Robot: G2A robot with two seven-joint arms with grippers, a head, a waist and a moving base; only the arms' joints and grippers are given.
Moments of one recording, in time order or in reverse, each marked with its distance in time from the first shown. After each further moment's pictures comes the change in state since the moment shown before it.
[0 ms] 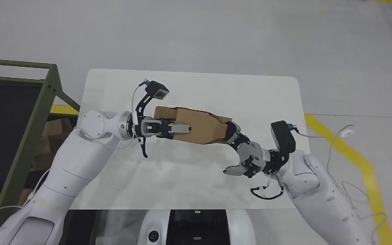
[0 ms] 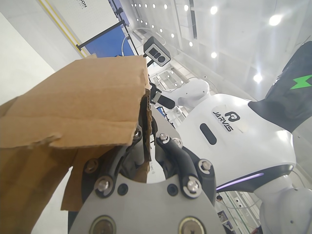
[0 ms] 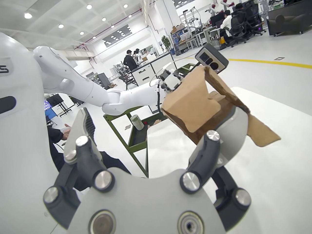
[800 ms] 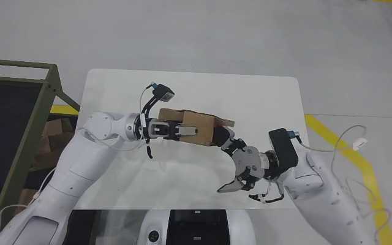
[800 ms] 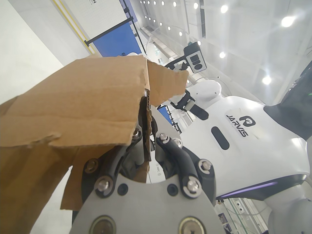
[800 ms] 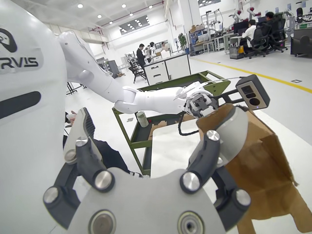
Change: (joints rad) left arm -0.003 -0.026 0.019 0.002 0.086 0.020 0.035; right arm 0.040 0.005 -0.018 -0.136 -0.100 0.021 0.027
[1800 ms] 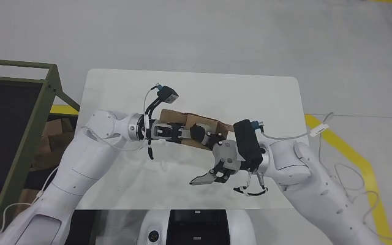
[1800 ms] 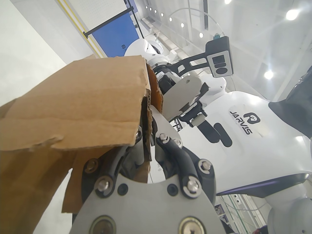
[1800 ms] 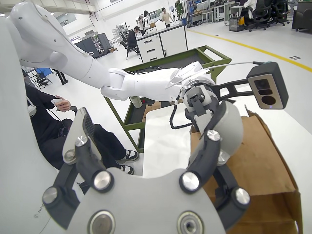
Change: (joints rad) left arm -0.013 -0.021 0.000 0.000 0.019 0.022 -0.045; right arm 0.151 -0.036 -0.124 0.020 0.008 0.154 0.151
